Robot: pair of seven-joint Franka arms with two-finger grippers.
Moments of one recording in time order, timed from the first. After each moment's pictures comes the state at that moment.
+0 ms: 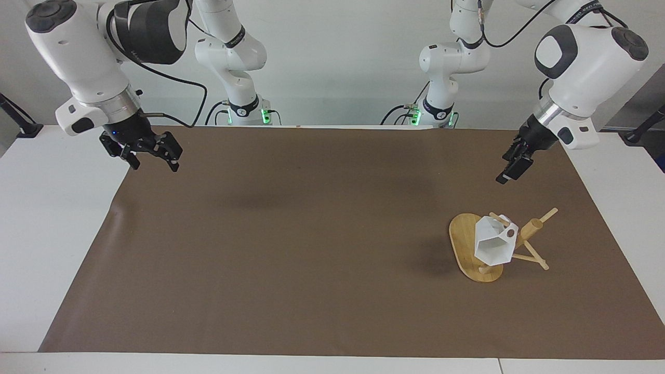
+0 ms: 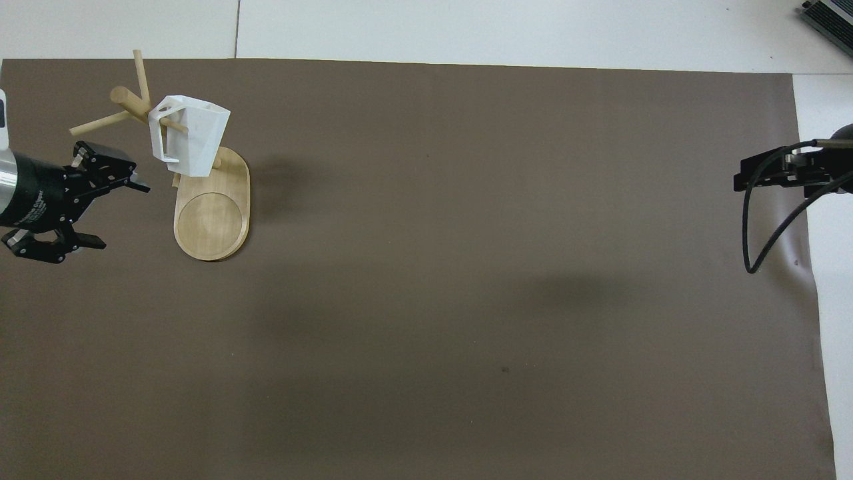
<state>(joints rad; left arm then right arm) 0.02 -0.03 -0.05 -1.77 -0.17 1.78 -0.76 -0.07 0.11 -0.01 -1.53 0.02 1.67 0.01</state>
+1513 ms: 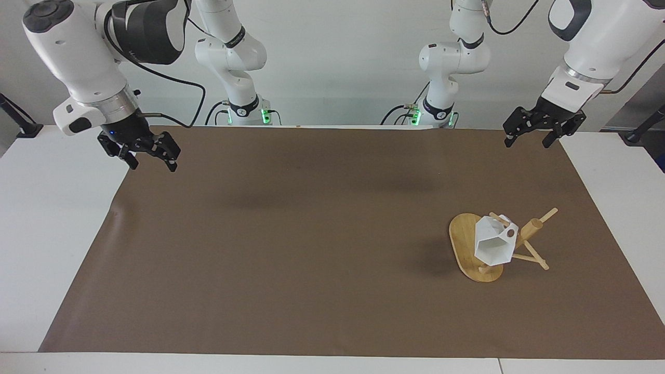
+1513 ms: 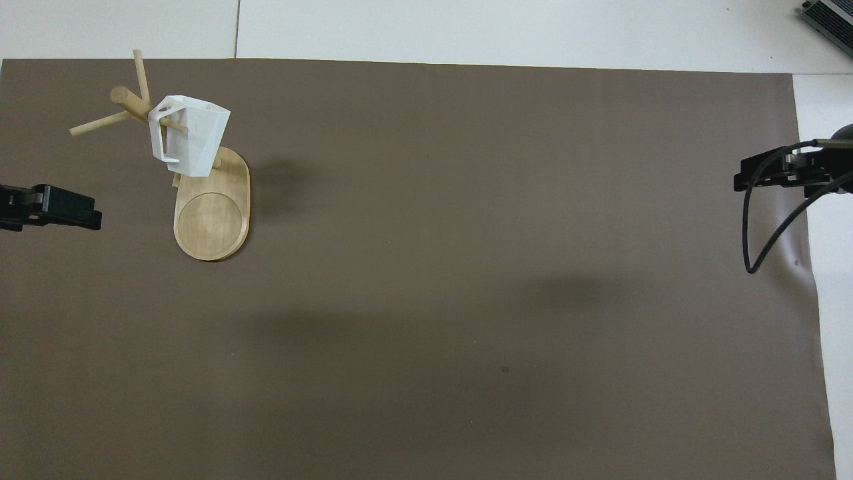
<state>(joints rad) -0.06 -0.03 0.01 -1.60 -0.03 1.56 0.00 -0.07 0.11 -0.02 -1.53 0.02 1.67 0.01</state>
